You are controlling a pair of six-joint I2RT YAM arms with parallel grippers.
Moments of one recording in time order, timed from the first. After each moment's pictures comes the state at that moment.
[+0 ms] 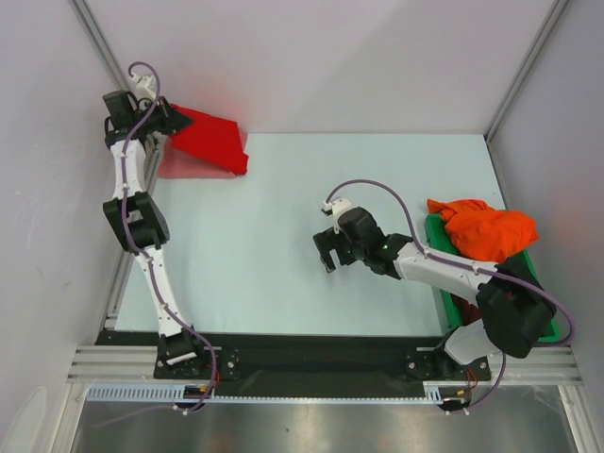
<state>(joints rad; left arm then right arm) 0.32 2.55 2.53 -0.38 0.97 -0.06 0.79 1.45 0.88 -0.16 0.11 0.18</state>
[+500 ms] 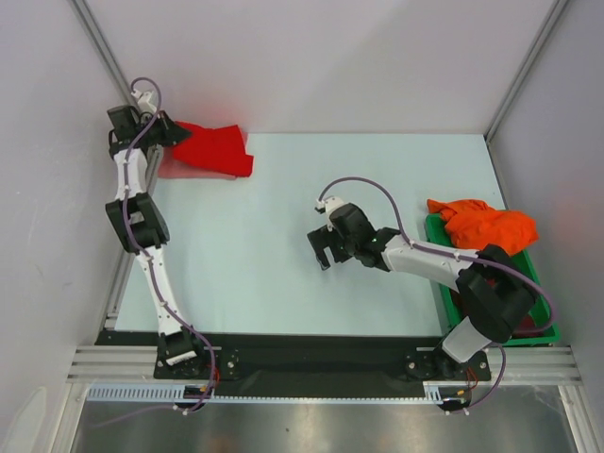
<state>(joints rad) 0.35 2.66 2.54 -0.34 0.95 -0.06 0.78 1.57 0.95 -0.16 0.08 0.18</state>
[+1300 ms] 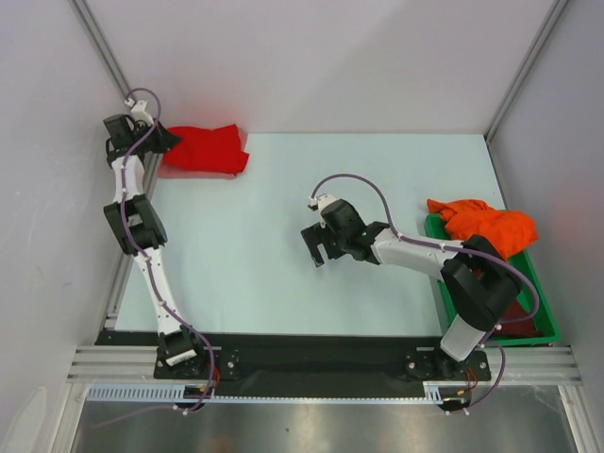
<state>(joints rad) 0.39 2.72 2.54 -0.27 0.83 0.00 0.79 1.68 1.04 -0.18 0.08 0.19</state>
